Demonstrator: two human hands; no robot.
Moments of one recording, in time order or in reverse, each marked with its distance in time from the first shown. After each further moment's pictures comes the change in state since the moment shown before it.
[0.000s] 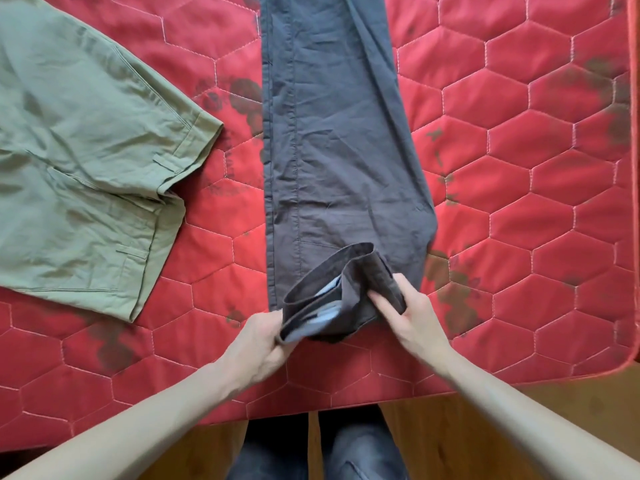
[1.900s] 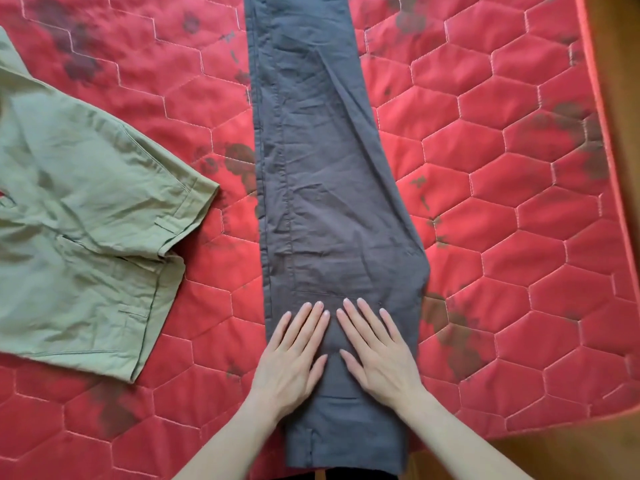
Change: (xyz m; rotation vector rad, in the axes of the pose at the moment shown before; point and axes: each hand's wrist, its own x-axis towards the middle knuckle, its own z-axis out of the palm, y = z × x) left_hand 0.050 -0.006 0.029 0.972 0.101 0.347; right_hand 0.019 0.029 0.047 -0.915 0.063 -0.418
